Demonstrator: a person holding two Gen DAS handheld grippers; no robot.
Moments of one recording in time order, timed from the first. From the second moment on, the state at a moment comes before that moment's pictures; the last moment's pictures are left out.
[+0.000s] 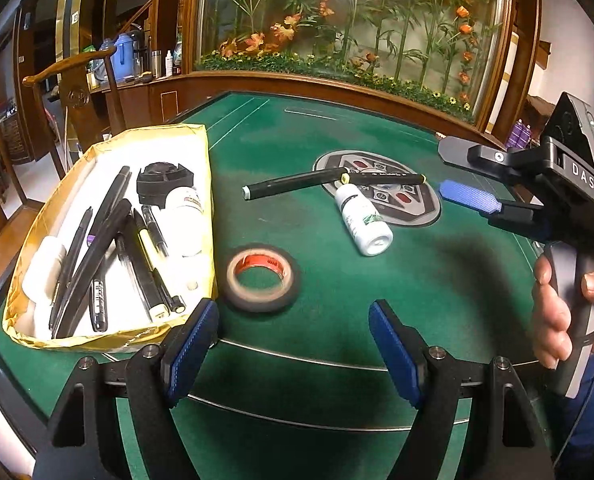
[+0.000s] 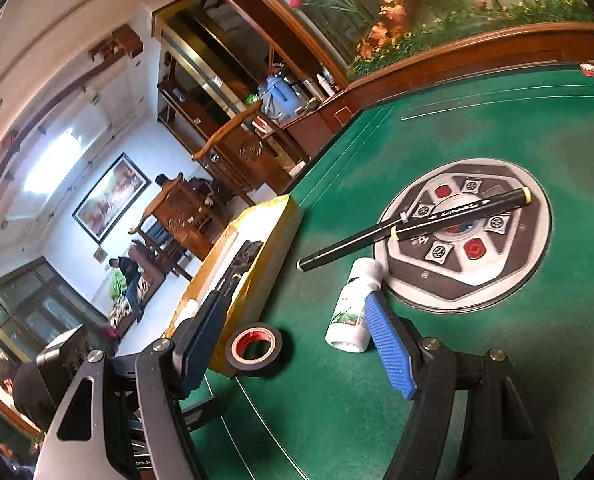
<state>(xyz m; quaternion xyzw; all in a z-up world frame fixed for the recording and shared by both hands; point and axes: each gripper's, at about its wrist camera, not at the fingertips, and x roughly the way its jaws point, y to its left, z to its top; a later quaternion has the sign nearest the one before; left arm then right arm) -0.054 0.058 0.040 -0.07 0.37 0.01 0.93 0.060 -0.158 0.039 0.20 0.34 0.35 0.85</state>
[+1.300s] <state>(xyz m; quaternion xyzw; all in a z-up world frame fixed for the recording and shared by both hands) 0.035 0.045 0.021 0.01 0.53 -0.10 0.84 0.064 -0.168 0.043 0.25 0.35 0.36 0.83</state>
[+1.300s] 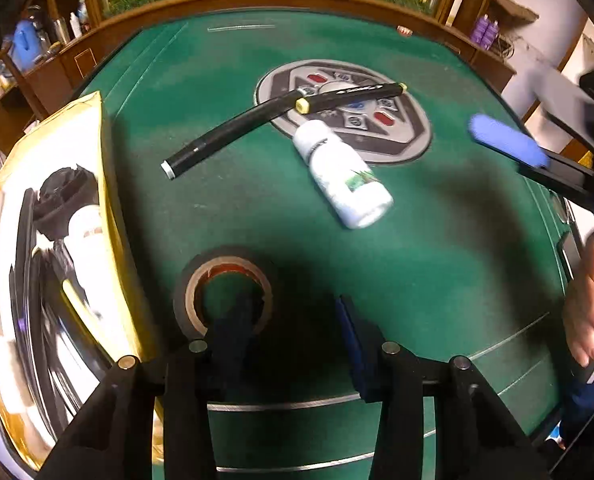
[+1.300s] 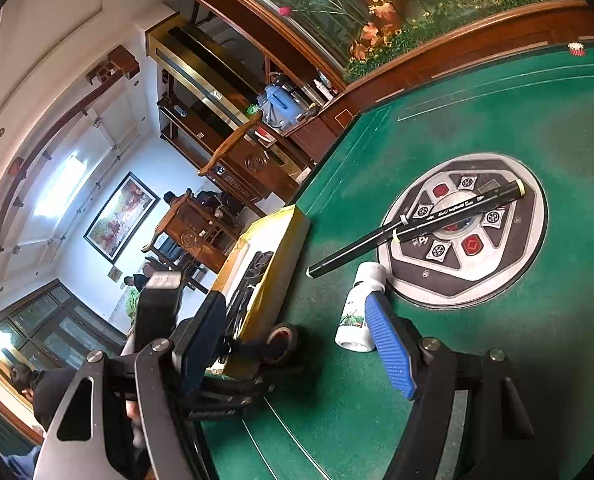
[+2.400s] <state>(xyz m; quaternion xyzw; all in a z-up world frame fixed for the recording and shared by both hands) -0.020 0.009 0.022 -0.03 0.47 -0.11 0.88 0.071 -0.148 0.028 0.17 0.40 0.29 0.85</state>
